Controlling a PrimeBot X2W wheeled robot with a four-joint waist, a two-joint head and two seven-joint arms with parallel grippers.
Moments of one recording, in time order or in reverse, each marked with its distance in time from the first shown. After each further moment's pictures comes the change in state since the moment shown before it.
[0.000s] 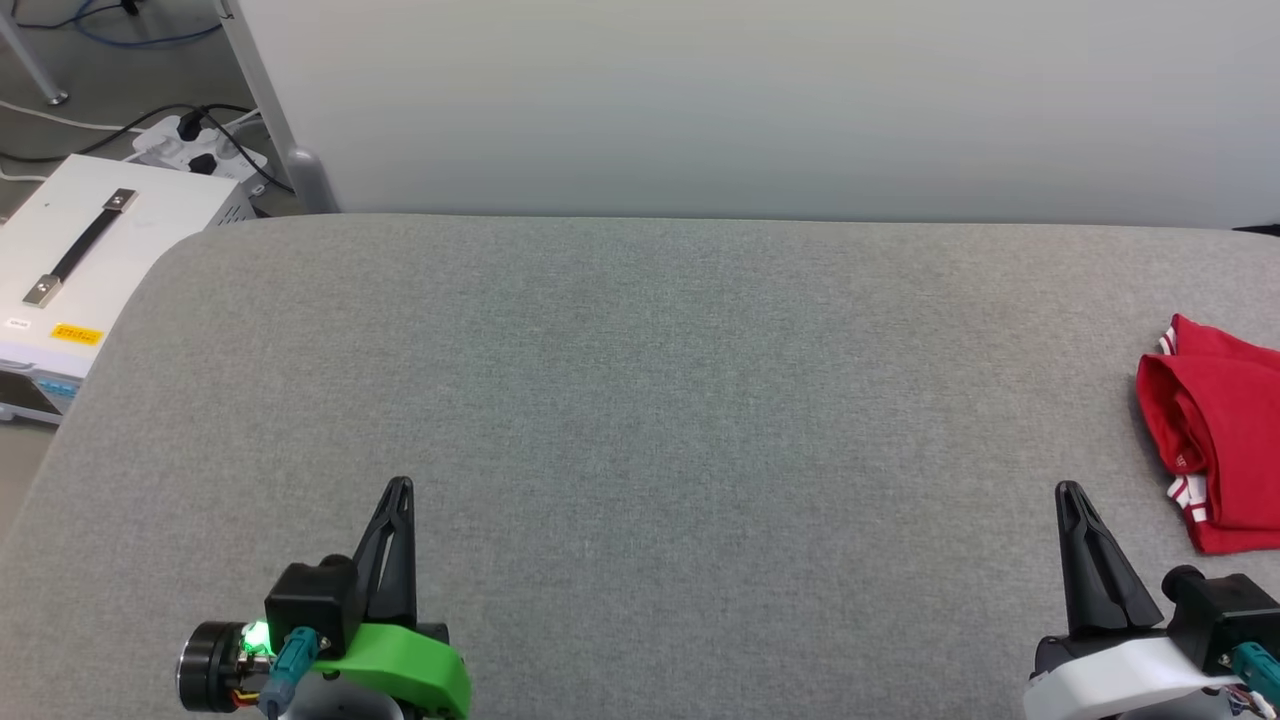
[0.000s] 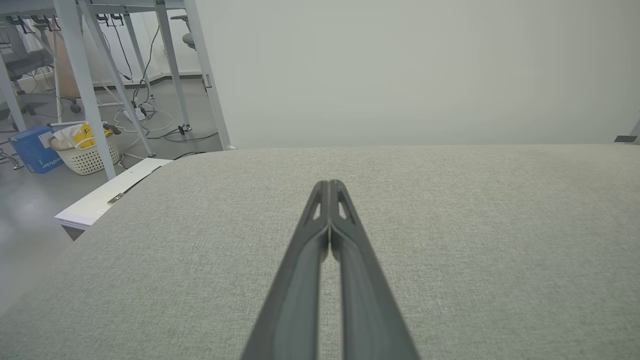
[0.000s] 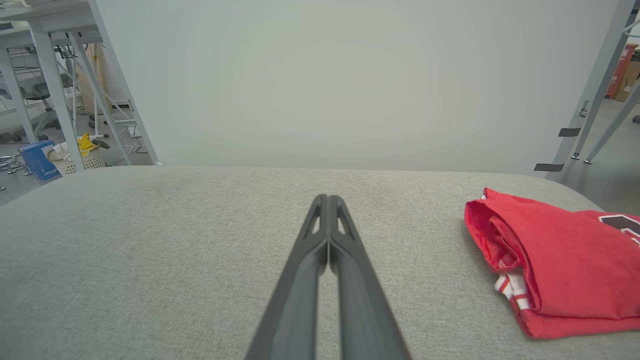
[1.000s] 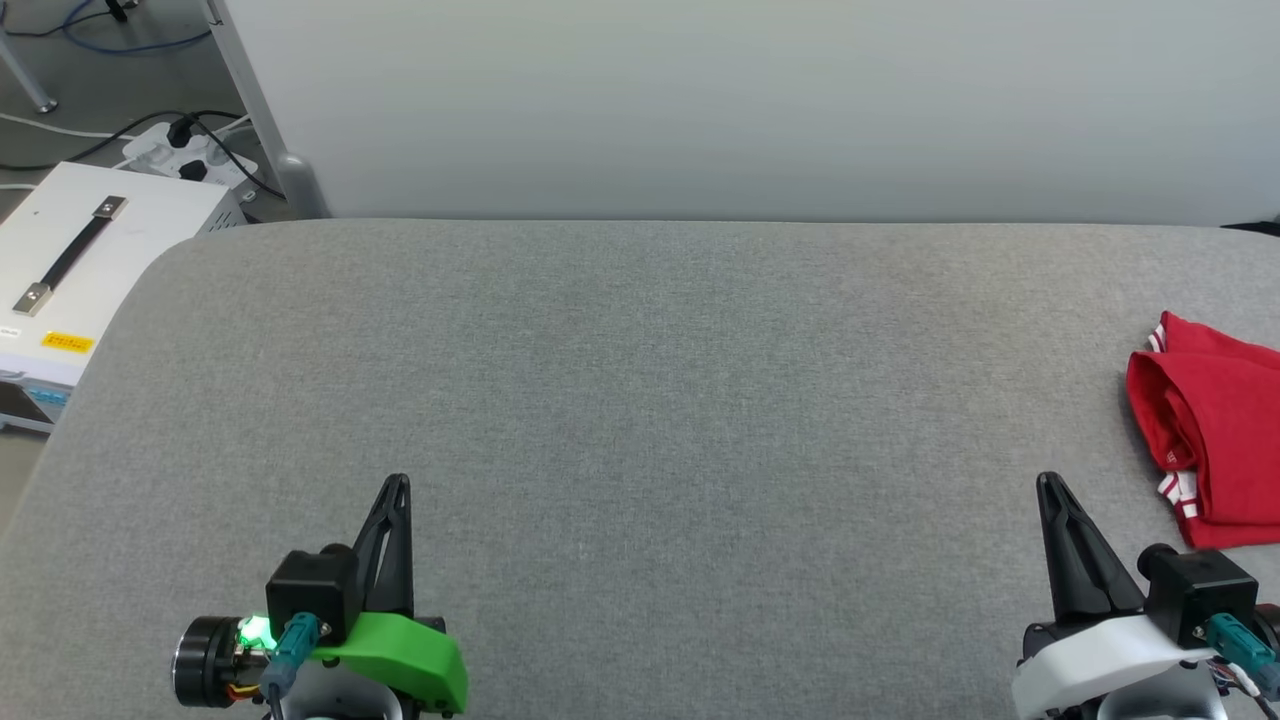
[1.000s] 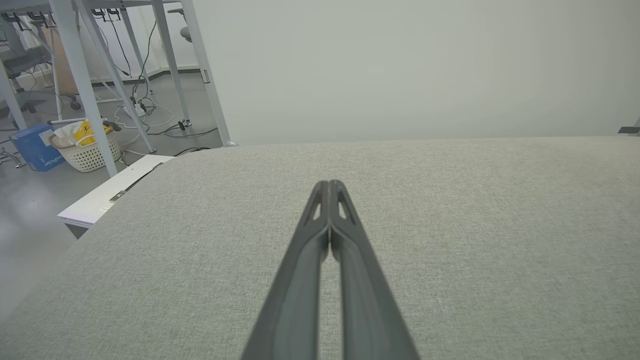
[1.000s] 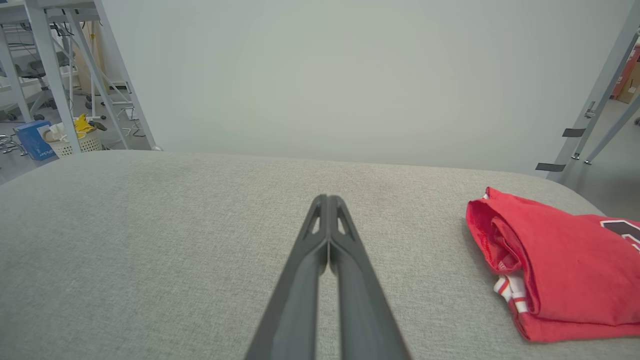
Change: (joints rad) left arm -0.003 -0.001 0.005 -0.024 0.013 0.008 0.059; right arm -0.029 0.001 0.012 0.009 -0.036 0.000 0.062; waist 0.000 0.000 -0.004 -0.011
